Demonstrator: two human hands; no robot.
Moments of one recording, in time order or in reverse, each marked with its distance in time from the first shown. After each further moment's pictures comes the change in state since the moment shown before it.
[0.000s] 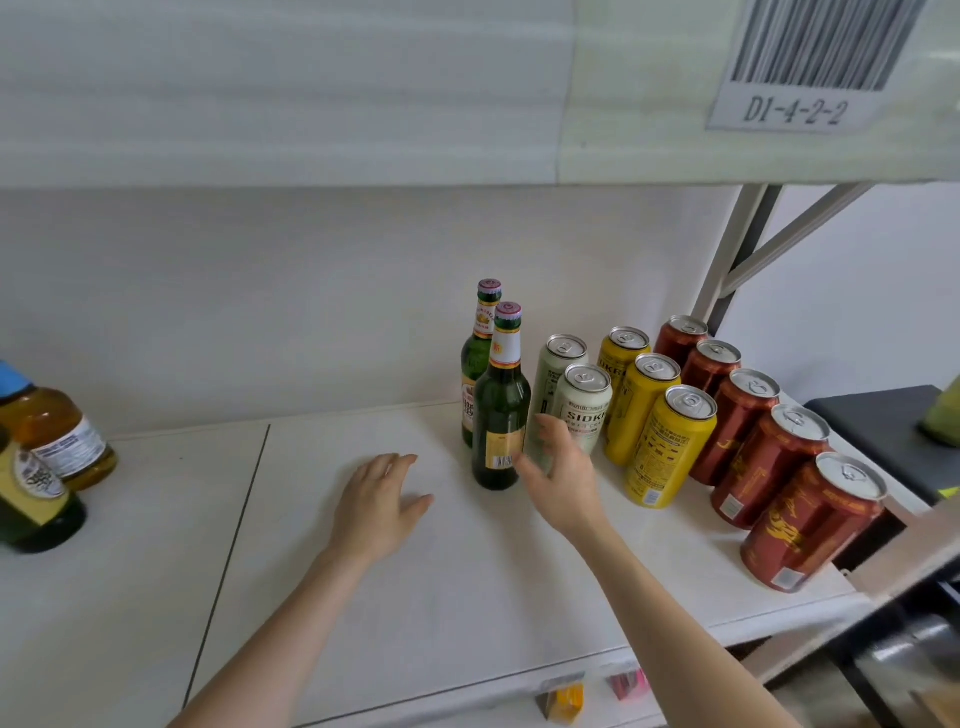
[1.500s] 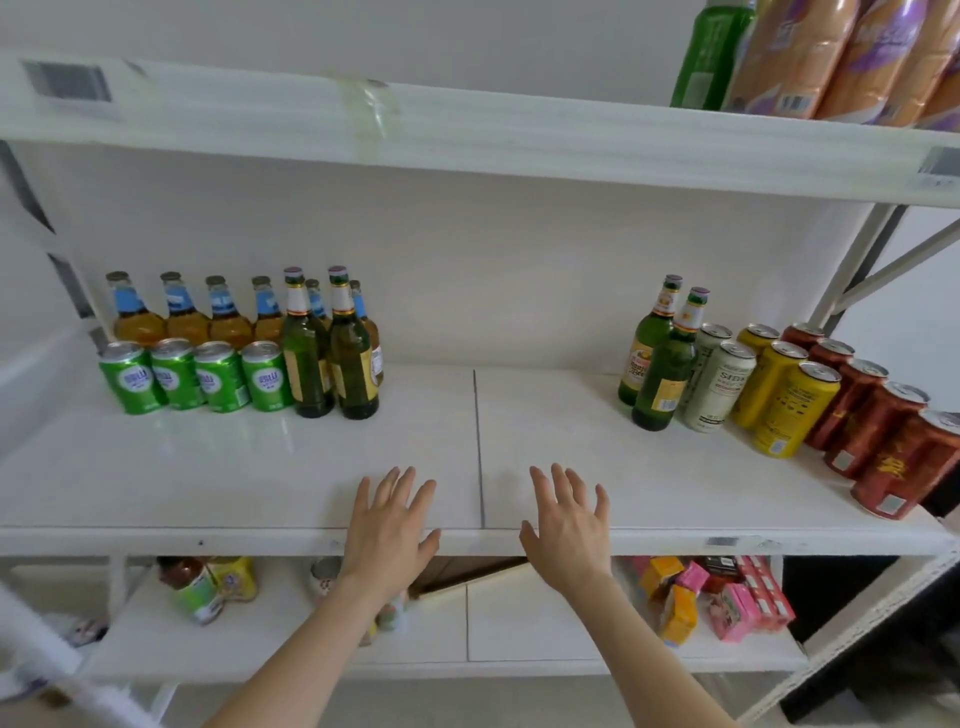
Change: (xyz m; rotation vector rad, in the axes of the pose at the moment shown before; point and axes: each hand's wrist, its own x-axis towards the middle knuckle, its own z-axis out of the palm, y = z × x) left_hand -0.281 -0.154 -0.159 0.428 -0.006 -0.024; right_hand -0.263 -0.153 0.155 -0.819 -0.172 -0.275
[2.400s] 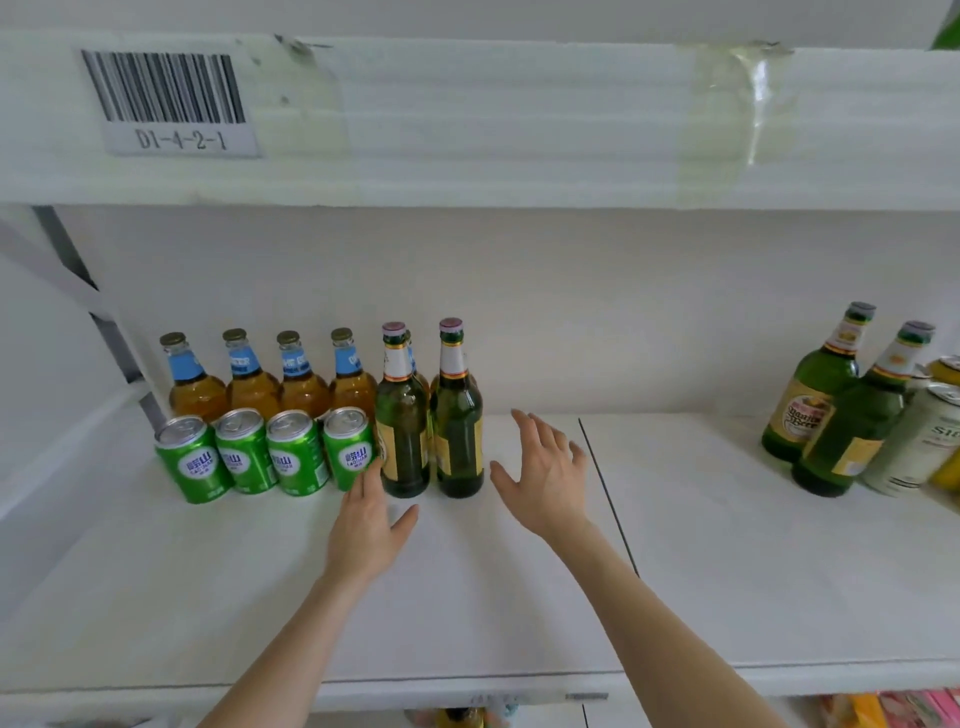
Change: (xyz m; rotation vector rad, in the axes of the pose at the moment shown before) left_hand 0.123 -0.233 0.027 -0.513 0.150 -0.305; right_hand 0.207 -0.192 0.006 0.336 0.178 -0.030
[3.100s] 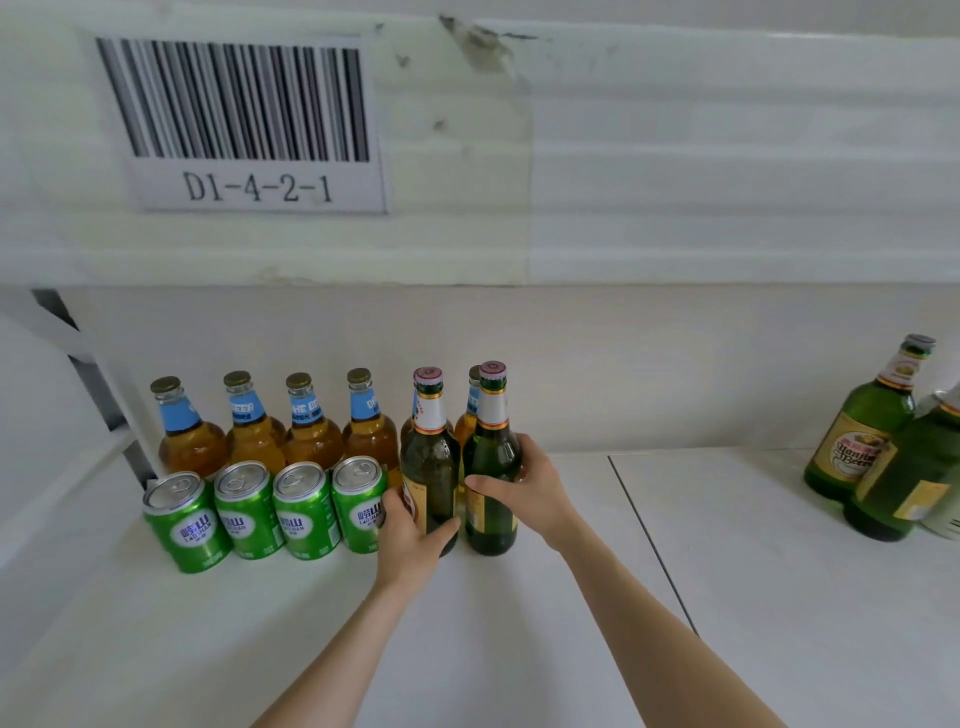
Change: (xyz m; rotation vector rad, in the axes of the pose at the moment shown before) left_hand 0.071 -0.004 0.029 -0.599 0.033 -0.156; right_hand 0.077 -0.033 0.043 0.879 -0.193 0.221
